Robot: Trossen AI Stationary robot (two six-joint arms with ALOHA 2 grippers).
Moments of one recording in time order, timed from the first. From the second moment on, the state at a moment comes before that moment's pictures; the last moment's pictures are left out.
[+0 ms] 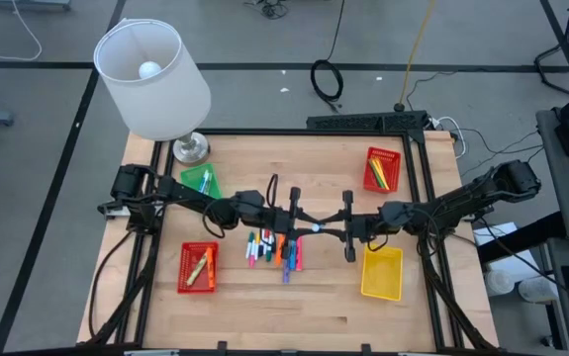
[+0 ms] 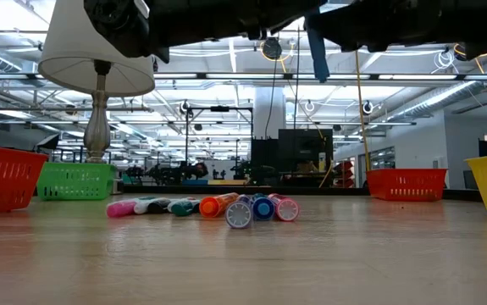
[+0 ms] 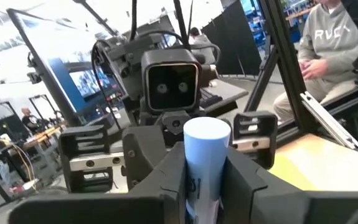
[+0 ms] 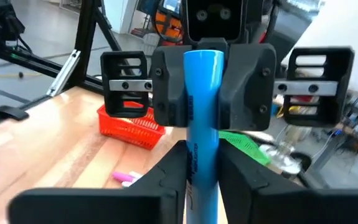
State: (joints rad) left arm -0.09 1.84 1.00 0.97 0.14 0.41; right arm 0.24 1.24 0.43 0.81 0.19 -0.32
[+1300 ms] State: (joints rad) left arm -0.74 1.41 1.00 -1.11 -0.36 -2.09; right arm 0.24 0.85 0.43 0.26 0.52 0.02
